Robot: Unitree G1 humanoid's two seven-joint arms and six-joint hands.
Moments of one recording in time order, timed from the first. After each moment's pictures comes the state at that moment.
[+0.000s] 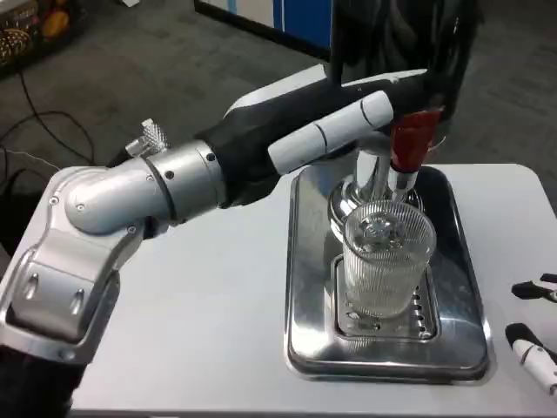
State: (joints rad) left arm -0.86 0.45 -0.13 -0.02 -0.14 0.25 -0.72; right arm 0.29 -0.39 -0.21 -0.68 -0.46 0.27 0.27
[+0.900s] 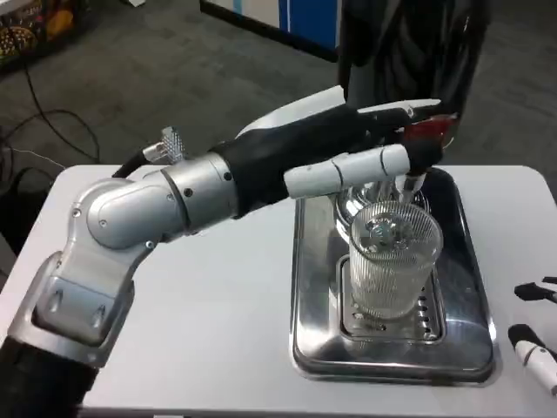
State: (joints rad) left arm -0.86 0.43 -0.18 0.09 0.01 0.02 -0.73; right arm 0.30 -0.39 -0.21 -0.68 -0.46 0.27 0.27
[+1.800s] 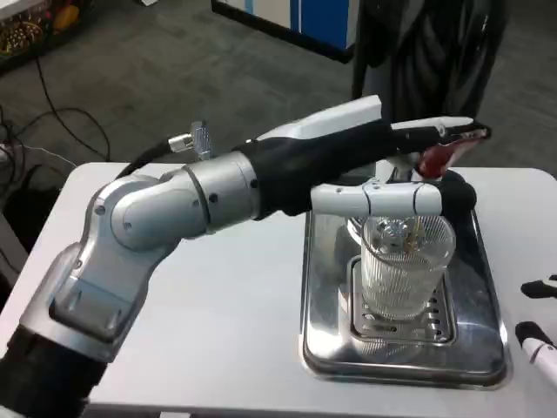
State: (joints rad) left arm -0.90 0.45 -0.27 0.08 0.13 -0.09 -0.73; right arm 0.30 -0.39 -0.23 -0.68 -0.43 0.26 0.27
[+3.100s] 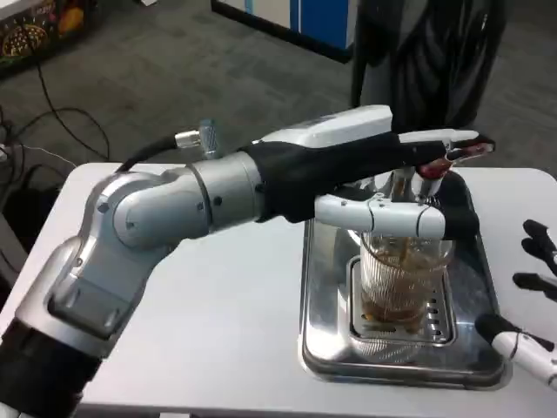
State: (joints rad) left arm -0.91 0.48 -0.30 0.08 0.18 -0.14 -0.74; right arm 0.24 -0.36 -0.25 -0.56 -0.11 0.08 0.26
